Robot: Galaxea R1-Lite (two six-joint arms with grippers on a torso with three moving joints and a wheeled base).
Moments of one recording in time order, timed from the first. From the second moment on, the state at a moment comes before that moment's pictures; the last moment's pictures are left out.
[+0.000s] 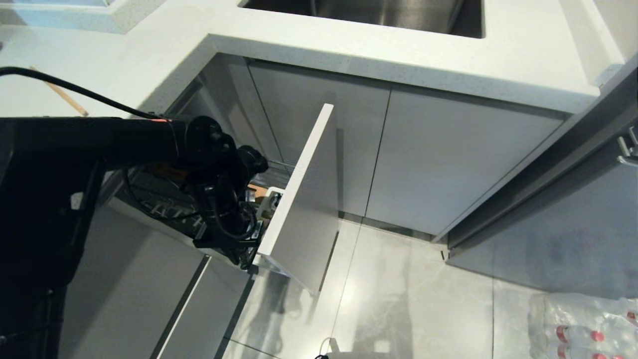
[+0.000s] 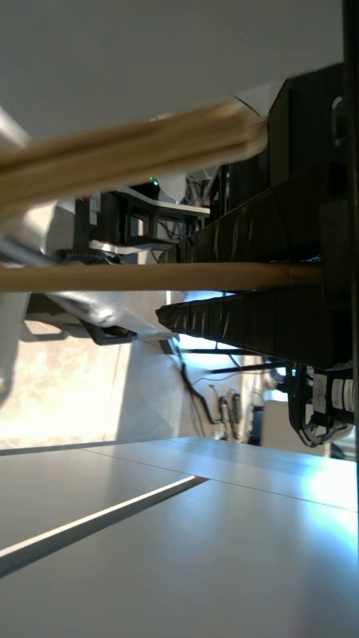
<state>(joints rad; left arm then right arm) -0.36 2.15 -1.93 1.21 0.09 -0.32 0.00 0.00 0.00 0.00 -0.02 0.05</state>
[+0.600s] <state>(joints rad) -0.37 2.00 -1.91 1.22 0.09 -0.32 0.00 0.00 0.00 0.00 -0.02 0.05</state>
